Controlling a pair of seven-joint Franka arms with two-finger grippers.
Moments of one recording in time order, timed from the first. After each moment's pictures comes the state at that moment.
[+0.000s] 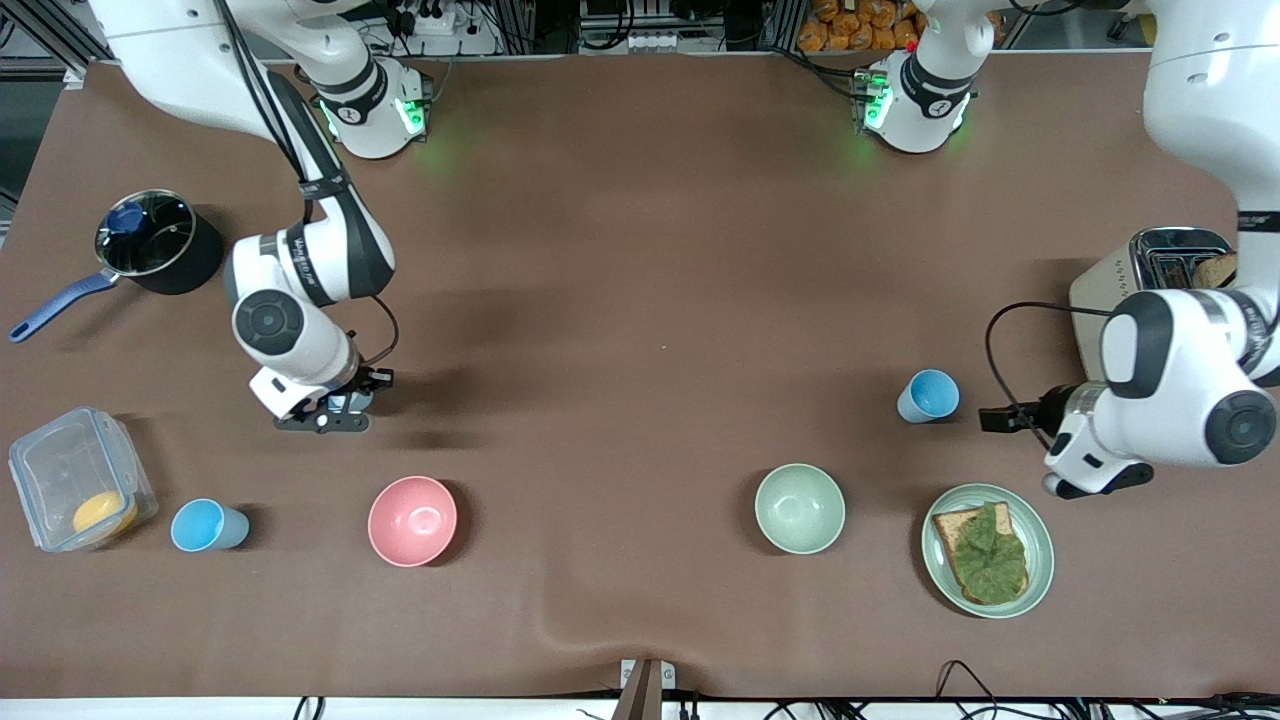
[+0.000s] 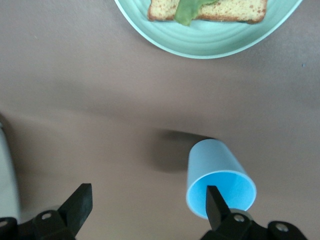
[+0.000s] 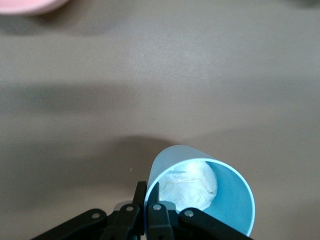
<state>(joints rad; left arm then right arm) 0.11 0.60 -0.14 -1.52 0.04 1.82 -0.26 0.22 0.39 -0.04 -1.97 -0.16 2.20 0.30</state>
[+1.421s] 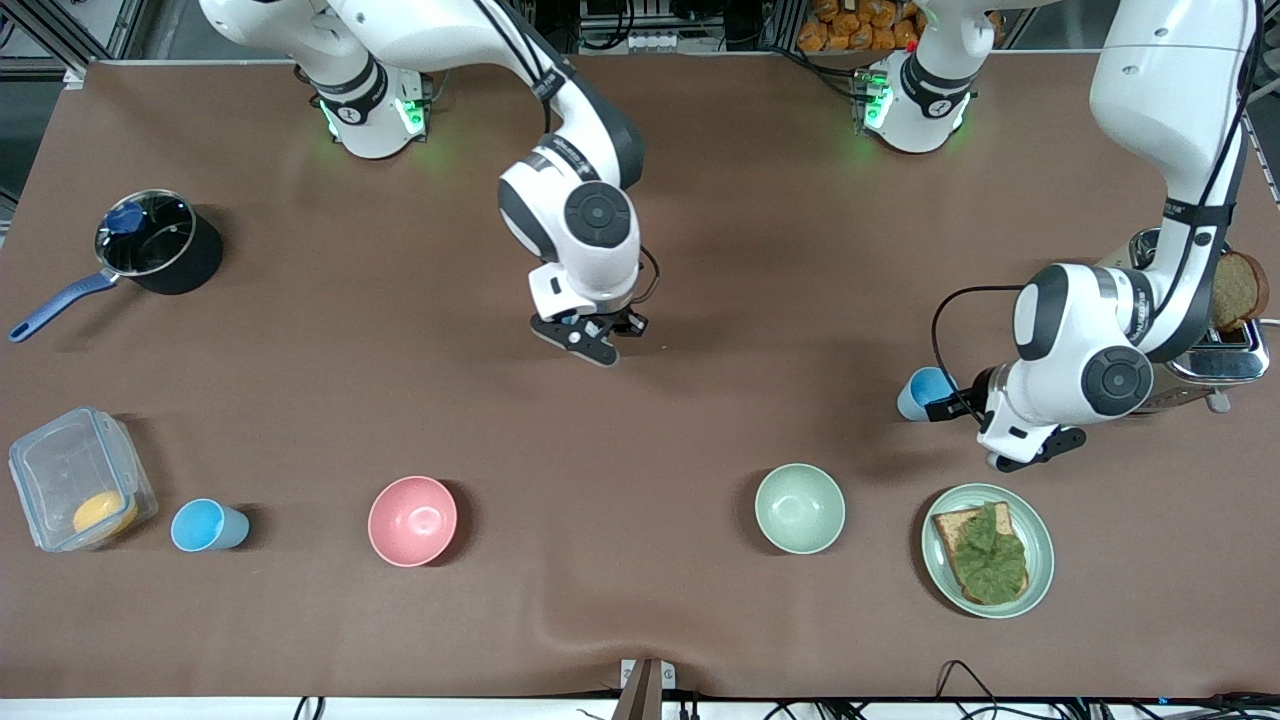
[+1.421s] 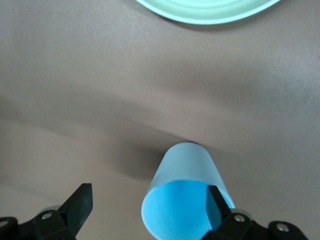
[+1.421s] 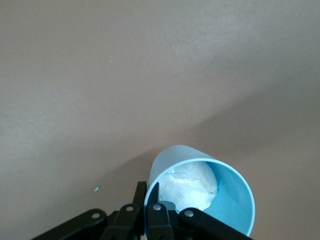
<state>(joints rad) 0.05 0.49 -0.14 -1.82 0.08 2.09 -0.47 0.78 0.59 -0.01 -1.55 -0.02 2.06 1.24</state>
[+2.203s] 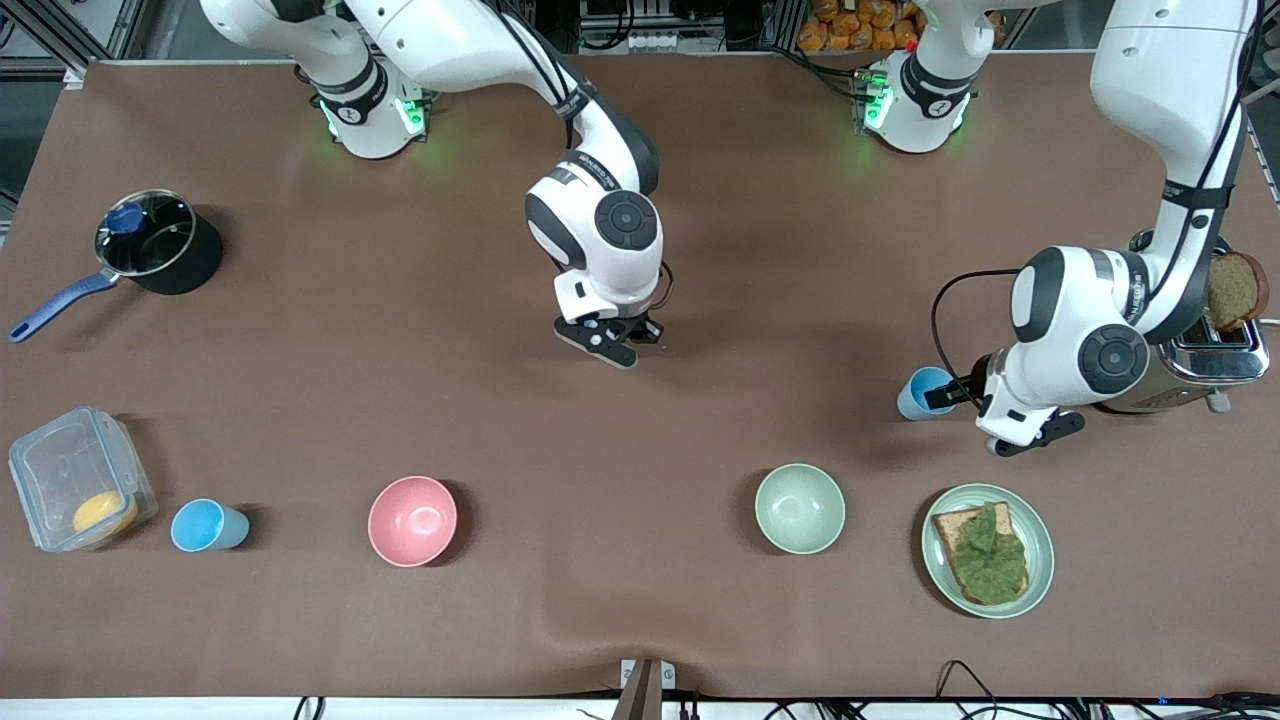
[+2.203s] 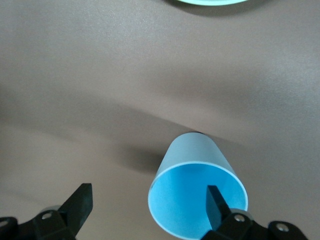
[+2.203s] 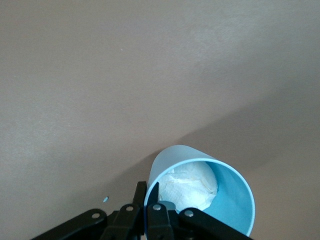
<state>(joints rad) 0.05 0.44 -0.14 -1.92 0.08 2.17 -0.47 0.81 0.67 -0.01 -1.55 -0.04 2.17 1.30</state>
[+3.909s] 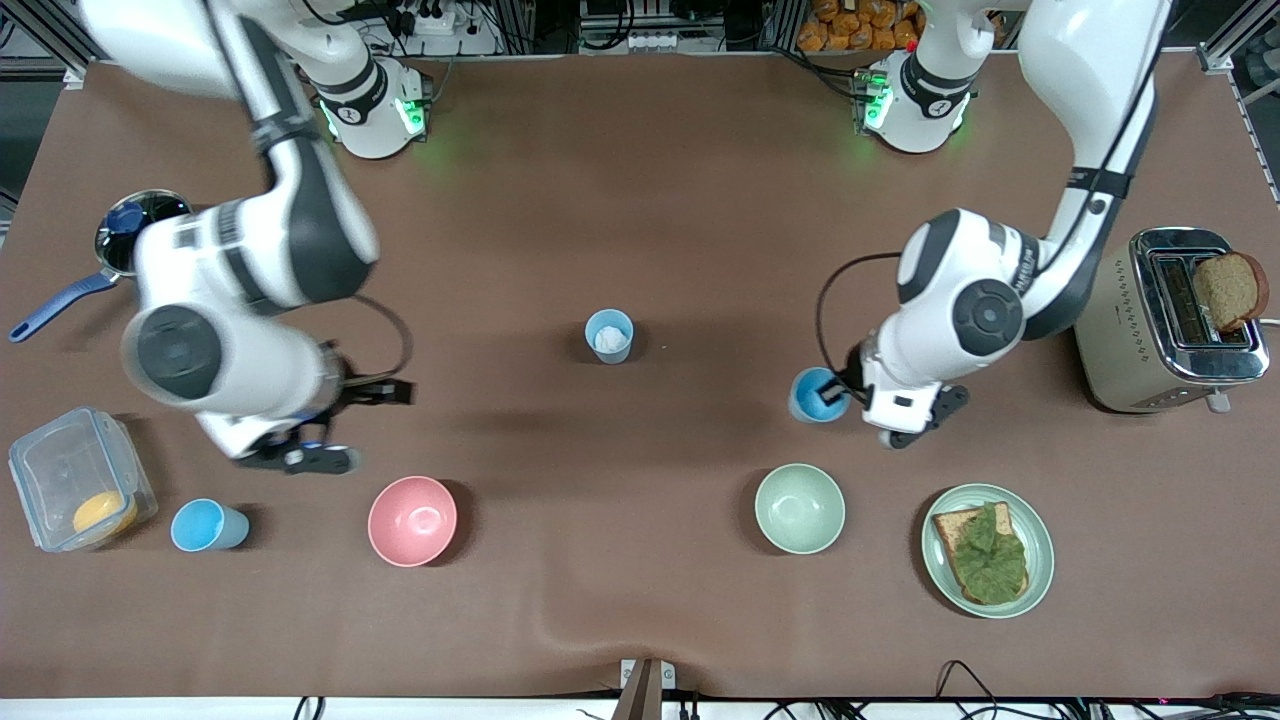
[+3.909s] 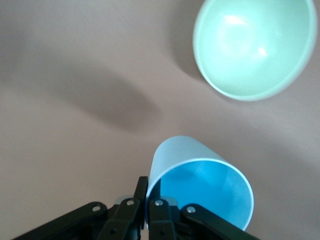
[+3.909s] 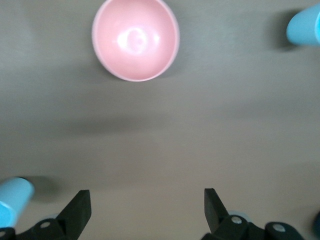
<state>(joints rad) -0.08 0.44 -0.36 -1.73 -0.05 2.11 -1.02 0.24 0.52 -0.04 -1.29 0.03 1.60 0.20</state>
